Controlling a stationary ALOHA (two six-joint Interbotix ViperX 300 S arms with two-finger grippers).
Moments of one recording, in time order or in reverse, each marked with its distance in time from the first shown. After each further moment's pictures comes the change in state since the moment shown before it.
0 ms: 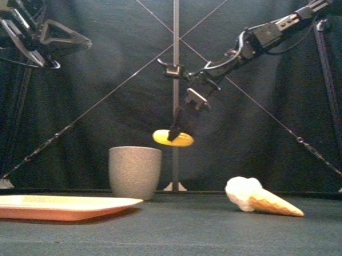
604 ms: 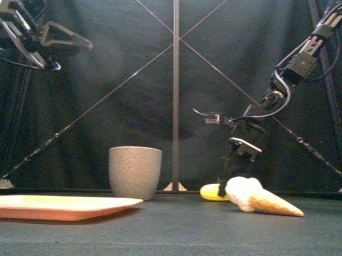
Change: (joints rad) left arm 0.000 0.017 -0.002 -0.002 0.000 0.000; right arm -0.097 -0.011 0.433 0.043 -0.273 0.025
